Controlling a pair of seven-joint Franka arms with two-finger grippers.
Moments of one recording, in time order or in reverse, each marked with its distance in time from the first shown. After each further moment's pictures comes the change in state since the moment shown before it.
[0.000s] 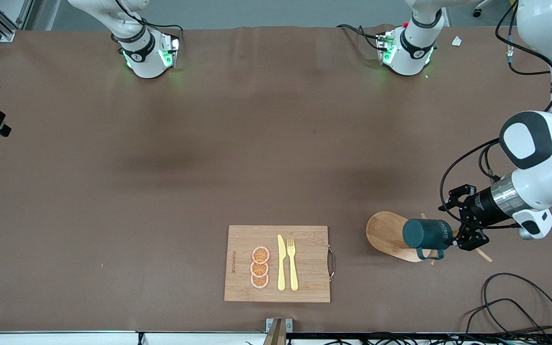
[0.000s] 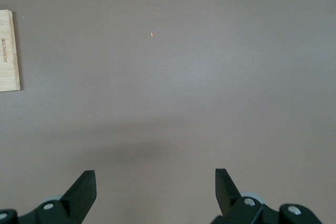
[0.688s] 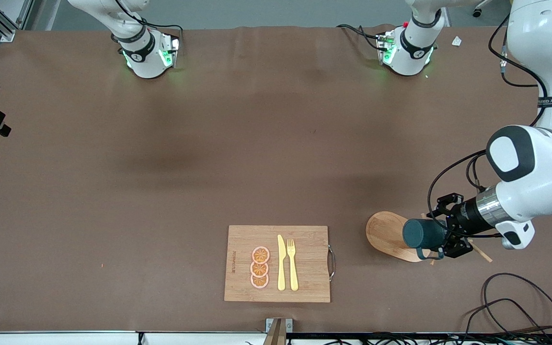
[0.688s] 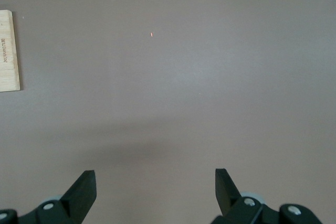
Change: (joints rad) left arm -0.023 0.078 -0.009 0.055 0.000 0.000 0.001; right arm 0.000 0.000 -0.001 0.000 0.000 0.000 0.000
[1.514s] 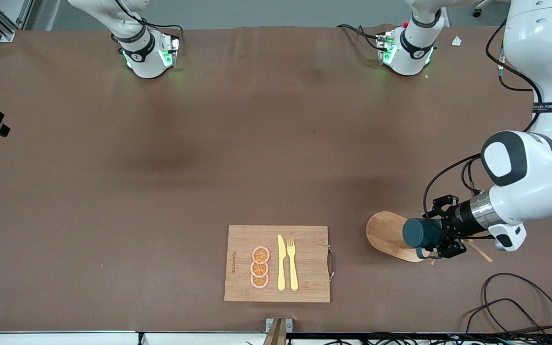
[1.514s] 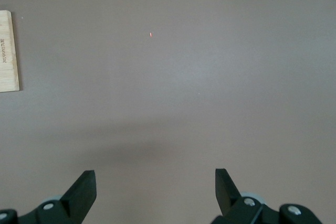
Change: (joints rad) left arm -0.001 0.023 0.000 0.004 0.000 0.000 0.000; right arm 0.000 0.000 -0.003 0.000 0.000 0.000 -0.003
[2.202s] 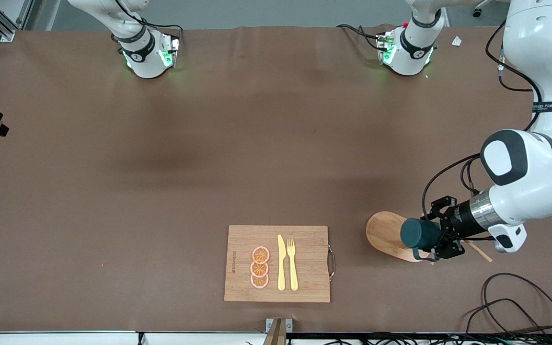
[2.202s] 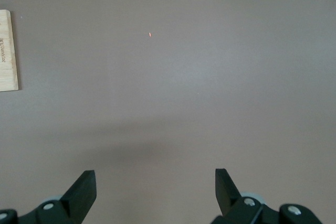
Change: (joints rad) left arm -0.001 -0.004 -0.022 0.026 0.000 0.000 -0.001; right arm -0.002 0.000 -0.002 0.000 0.000 0.000 -0.006
